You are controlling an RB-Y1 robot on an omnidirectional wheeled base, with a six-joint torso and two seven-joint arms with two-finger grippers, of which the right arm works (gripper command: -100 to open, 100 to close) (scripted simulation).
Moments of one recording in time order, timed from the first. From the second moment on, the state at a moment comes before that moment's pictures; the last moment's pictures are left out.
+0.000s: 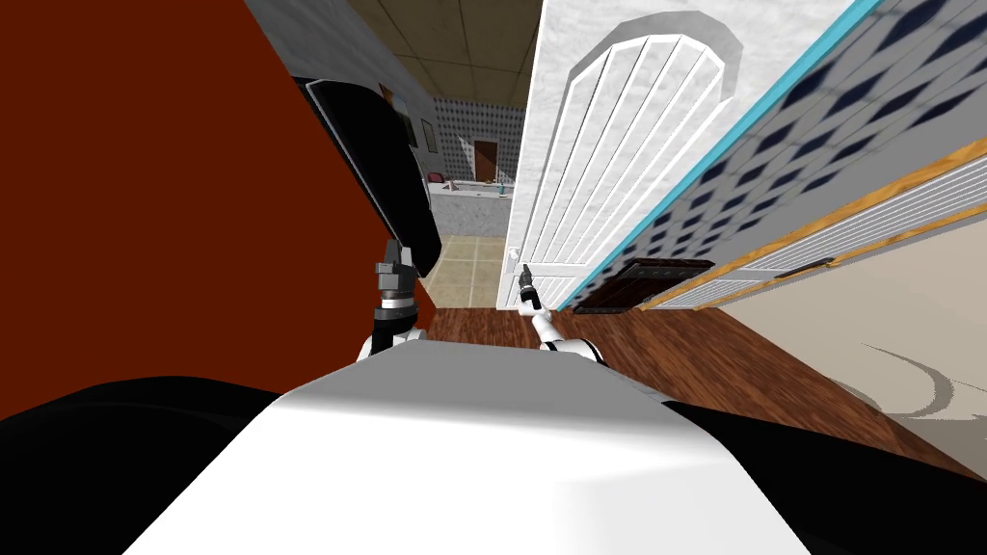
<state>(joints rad) -0.48 -0.05 0.00 -0.65 -0.16 -0.50 0.06</state>
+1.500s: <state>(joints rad) -0.49 -0.17 -0.01 -0.60 -0.18 -0.50 -0.03</state>
